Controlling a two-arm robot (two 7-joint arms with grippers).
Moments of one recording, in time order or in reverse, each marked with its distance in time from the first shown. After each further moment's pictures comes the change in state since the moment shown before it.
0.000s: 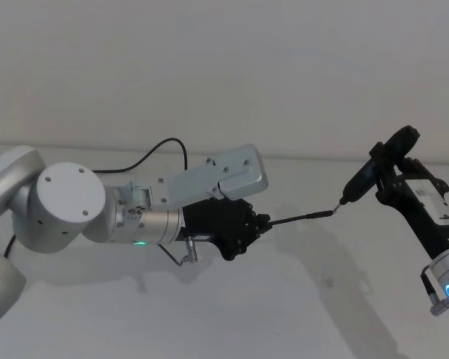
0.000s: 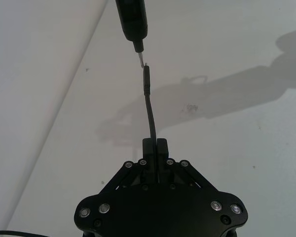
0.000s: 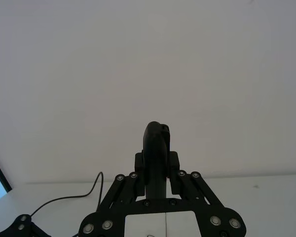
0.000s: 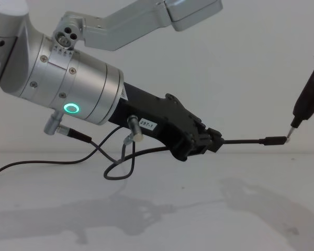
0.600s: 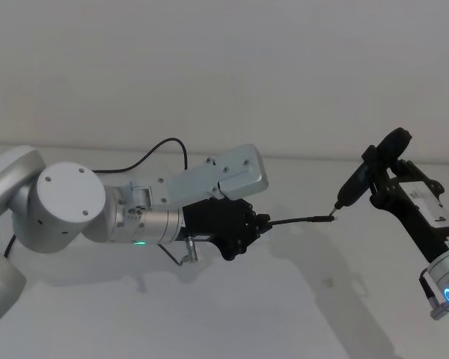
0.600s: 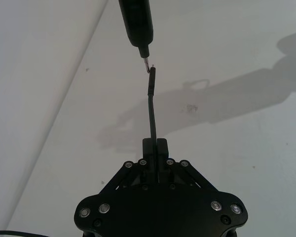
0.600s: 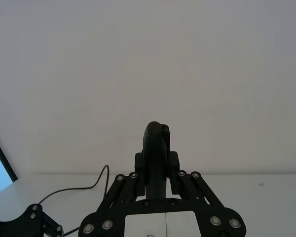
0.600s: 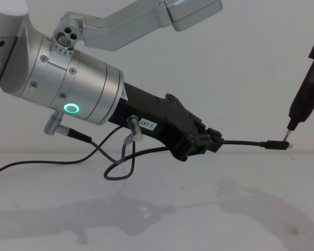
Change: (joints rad) left arm 0.000 0.000 0.000 0.000 0.000 0.000 0.000; right arm -0.010 0.026 -0.016 -0.030 -0.005 0.024 -0.004
